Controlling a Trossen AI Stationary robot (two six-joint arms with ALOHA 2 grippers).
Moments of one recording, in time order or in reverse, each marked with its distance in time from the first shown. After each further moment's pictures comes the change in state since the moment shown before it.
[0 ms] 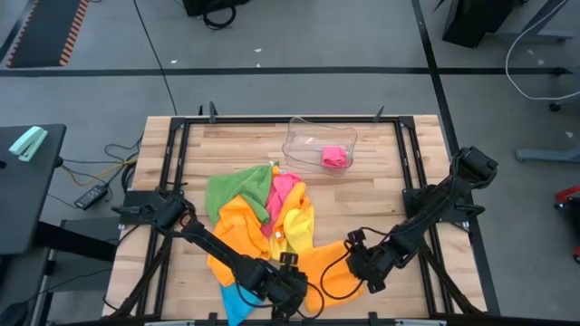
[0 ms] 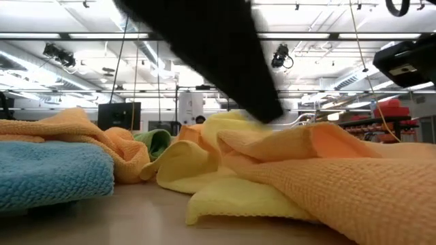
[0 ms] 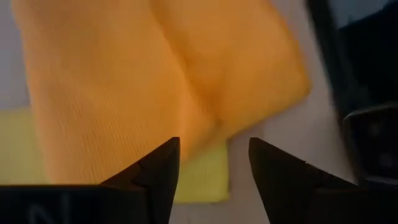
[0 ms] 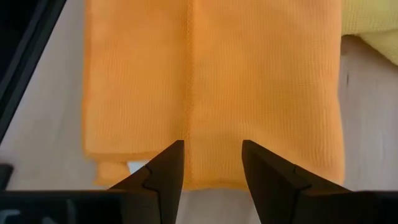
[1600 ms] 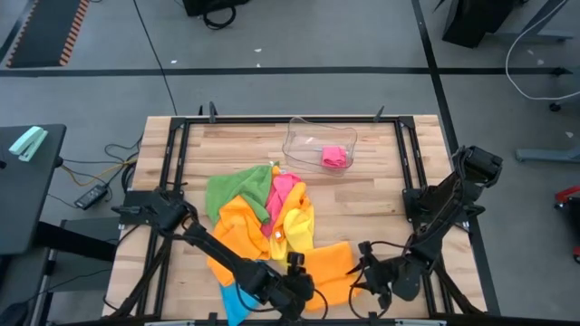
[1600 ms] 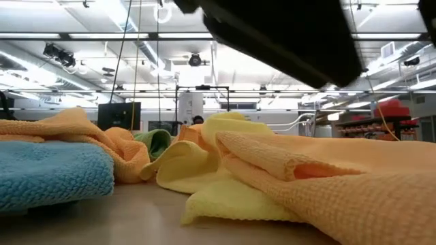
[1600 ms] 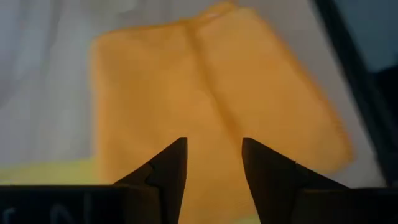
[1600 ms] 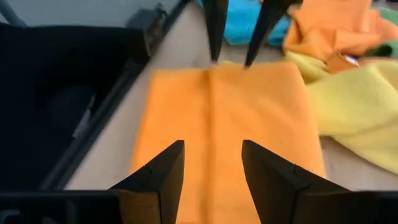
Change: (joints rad) left arm -0.007 0.024 0.028 0.090 -0.225 0.059; right arm 0.197 -0.035 -0.124 0.414 0.373 -0.036
